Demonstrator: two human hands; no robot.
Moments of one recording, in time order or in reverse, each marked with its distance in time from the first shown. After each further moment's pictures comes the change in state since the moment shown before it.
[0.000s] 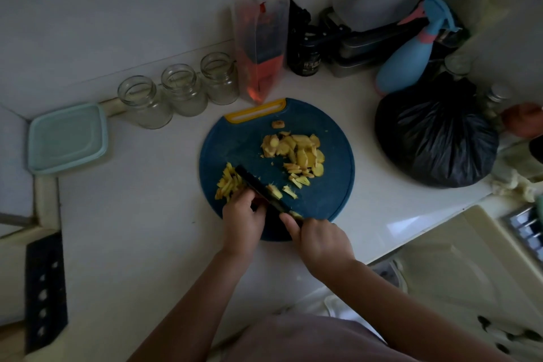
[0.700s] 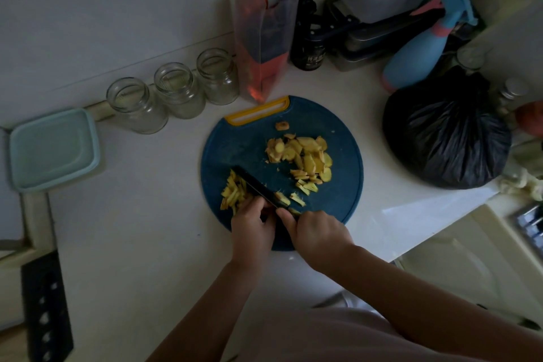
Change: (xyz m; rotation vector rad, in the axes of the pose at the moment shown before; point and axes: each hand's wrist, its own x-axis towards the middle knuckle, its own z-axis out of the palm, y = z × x) left_hand 0.003 -0.005 0.000 -0.047 -0.084 -0.010; right_hand 0.027 -0.027 -0.017 -0.039 -0.179 0.019
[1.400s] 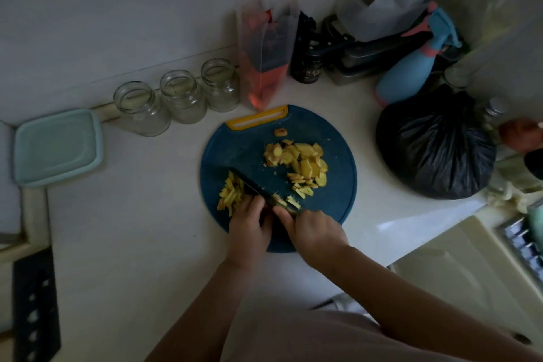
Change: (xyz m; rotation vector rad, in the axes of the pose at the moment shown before) left_hand 0.002 -0.012 0.006 0.054 -0.028 0.129; right_hand 0.002 0.000 -0.003 0.034 0.063 0.021
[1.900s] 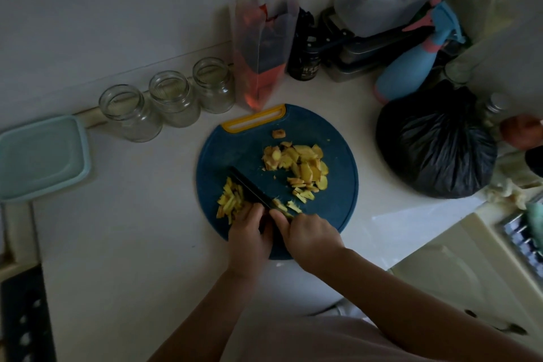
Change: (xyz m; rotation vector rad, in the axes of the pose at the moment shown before) left_hand 0.002 -0.004 0.002 -0.038 0.037 -0.019; right_hand 0.008 -0.009 0.001 0.023 -0.036 0.041
